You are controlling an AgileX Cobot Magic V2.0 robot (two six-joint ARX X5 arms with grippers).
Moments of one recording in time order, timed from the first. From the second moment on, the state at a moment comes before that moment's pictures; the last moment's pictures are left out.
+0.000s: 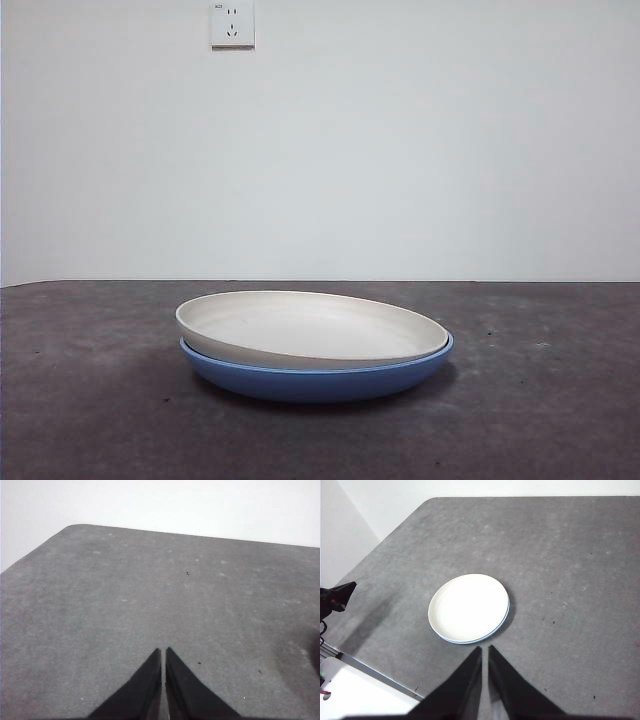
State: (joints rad) left arm -0.02 0.00 0.03 -0.18 0.00 -0.09; right arm 0.37 0.43 1.33 -1.34 -0.21 0.23
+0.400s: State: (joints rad) left arm -0.02 0.00 0.03 -0.18 0.00 -0.09; right arm 0.31 0.43 1.33 -1.32 -0.18 0.14
